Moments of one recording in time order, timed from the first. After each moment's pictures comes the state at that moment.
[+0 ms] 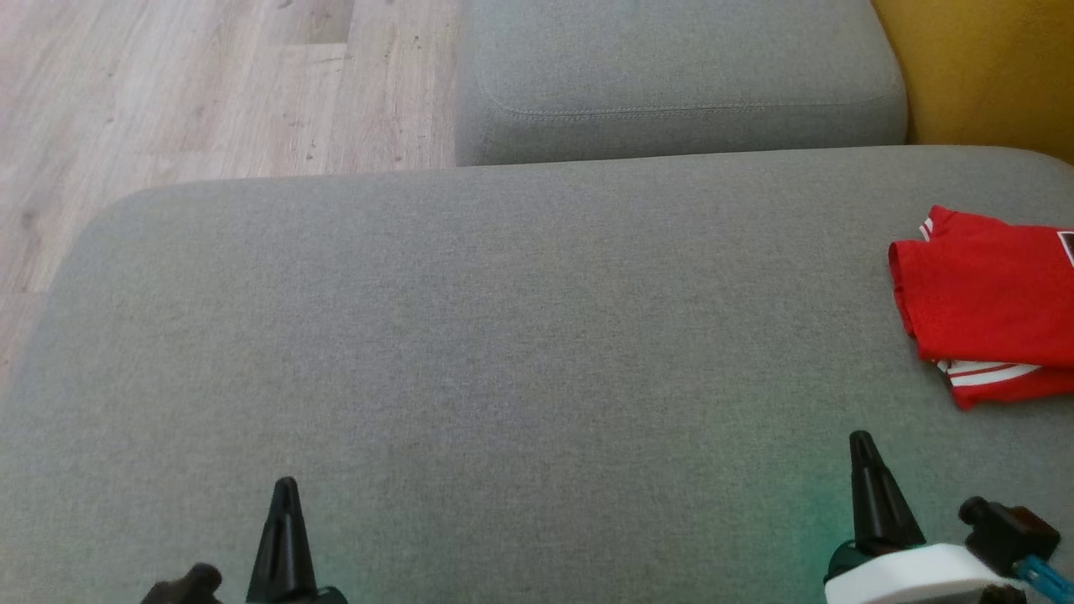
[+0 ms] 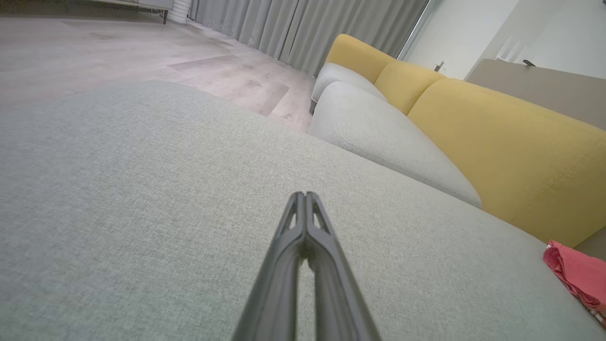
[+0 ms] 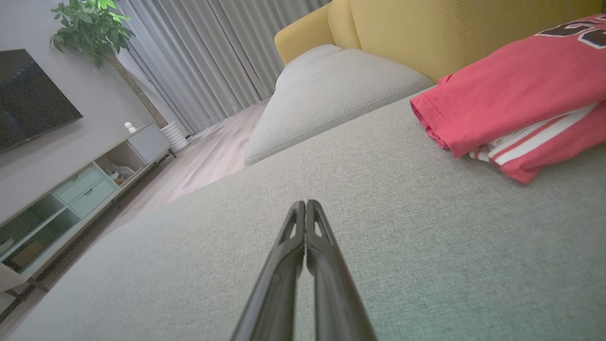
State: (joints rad) left arm 0.18 0.06 -0.14 0.16 -0.50 -0.01 -0.19; right arm 0.14 -0.05 0.05 0.24 0.44 0.13 -0.19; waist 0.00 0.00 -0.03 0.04
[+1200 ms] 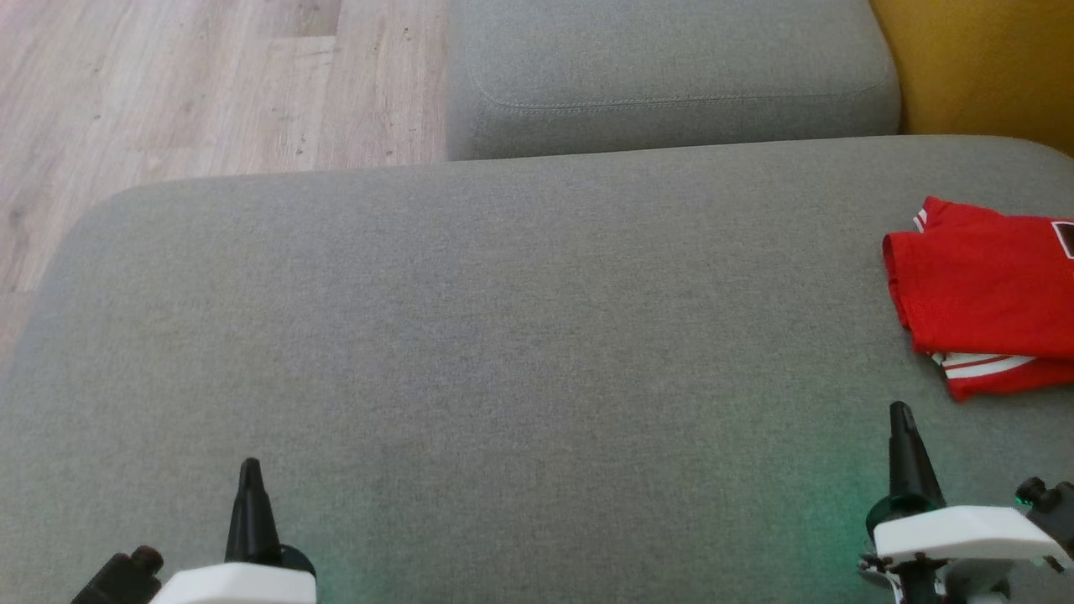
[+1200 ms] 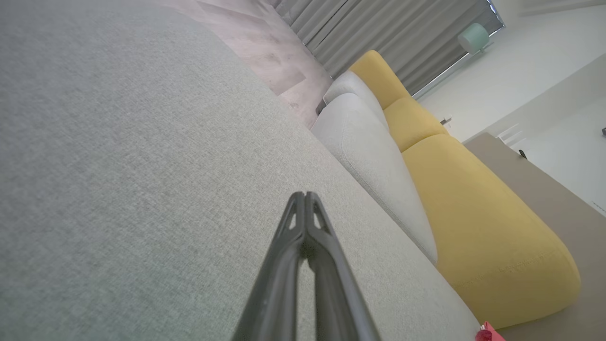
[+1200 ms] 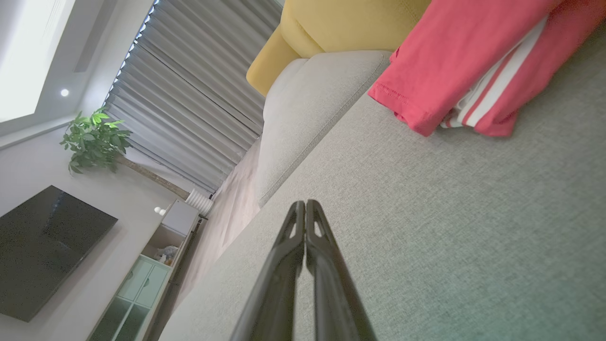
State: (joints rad) left arm 0.10 0.07 -0.09 0.20 -0.93 -0.05 -0.10; right arm 0.07 -0.06 0.01 0.25 0.89 0.13 -0.10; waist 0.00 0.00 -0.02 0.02
